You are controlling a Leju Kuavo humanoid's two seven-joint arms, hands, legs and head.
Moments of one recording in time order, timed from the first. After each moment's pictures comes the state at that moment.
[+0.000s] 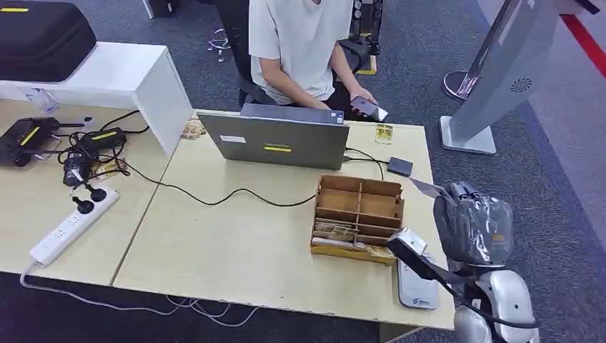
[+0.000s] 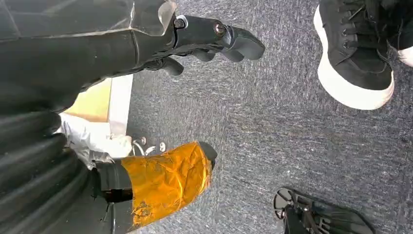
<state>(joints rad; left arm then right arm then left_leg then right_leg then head) -0.07 -0.21 1.18 -0.20 -1.02 -0.08 0.17 -0.06 0.03 0.12 -1.54 1.23 -0.25 -0.19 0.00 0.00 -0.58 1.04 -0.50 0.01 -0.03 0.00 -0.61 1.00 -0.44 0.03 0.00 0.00</state>
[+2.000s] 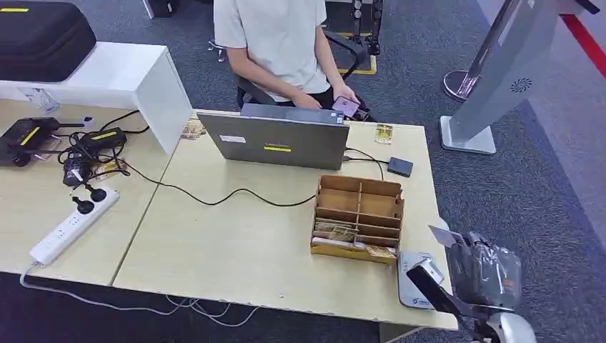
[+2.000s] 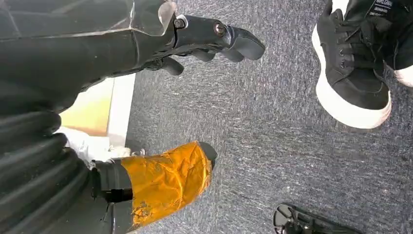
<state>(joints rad) -0.08 -0.19 1.19 -0.20 -1.06 -0.06 0.15 0.10 0.11 -0.10 -1.40 1.20 -0.28 -0.28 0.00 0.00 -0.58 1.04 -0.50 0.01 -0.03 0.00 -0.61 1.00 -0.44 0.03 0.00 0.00</state>
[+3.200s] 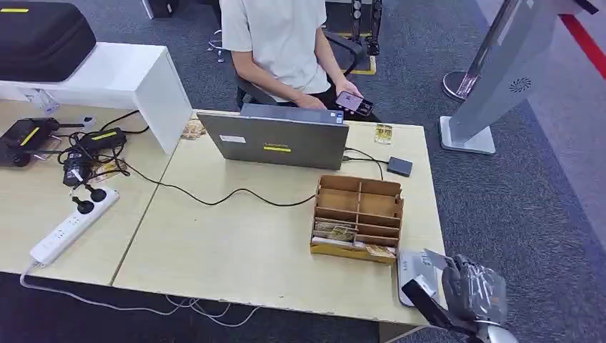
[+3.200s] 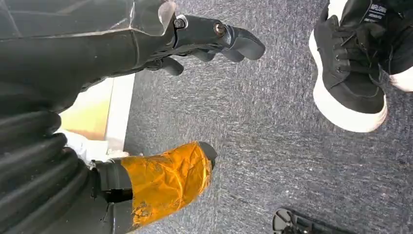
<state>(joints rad) -0.08 -0.19 1.19 -0.20 -1.08 -0.06 0.14 0.10 0.17 -0.18 -1.23 1.27 -0.29 -0.32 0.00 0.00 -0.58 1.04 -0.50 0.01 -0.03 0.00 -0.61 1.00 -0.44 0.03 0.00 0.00</state>
